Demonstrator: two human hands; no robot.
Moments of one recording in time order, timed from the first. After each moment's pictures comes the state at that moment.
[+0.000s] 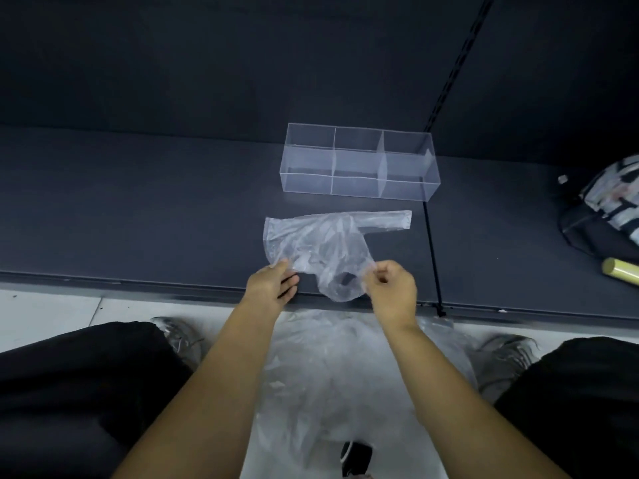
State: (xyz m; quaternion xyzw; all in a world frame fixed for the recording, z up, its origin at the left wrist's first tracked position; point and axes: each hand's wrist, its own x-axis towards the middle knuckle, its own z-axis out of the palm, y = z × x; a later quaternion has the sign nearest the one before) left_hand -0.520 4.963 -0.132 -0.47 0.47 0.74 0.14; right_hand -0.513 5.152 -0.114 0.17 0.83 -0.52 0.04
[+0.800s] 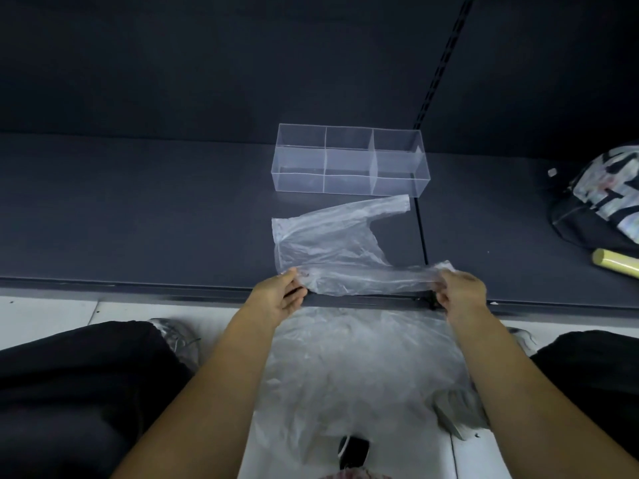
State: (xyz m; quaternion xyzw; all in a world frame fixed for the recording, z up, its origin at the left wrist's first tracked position) left_hand -0.508 4.983 -0.130 -0.45 0.48 0.73 0.21; right_hand -0.543 5.267 -0.128 0.45 0.70 -0.56 0.07
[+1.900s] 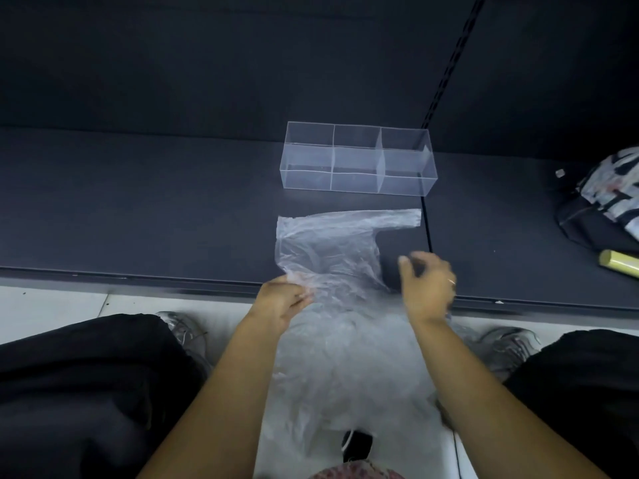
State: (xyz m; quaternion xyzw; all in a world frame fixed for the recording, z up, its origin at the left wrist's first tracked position) left_hand -0.484 4.984 -0.111 -0.42 0.50 0.74 0.17; right_hand -0.516 5.198 -0.119 0.22 0.90 -0.37 -0.07
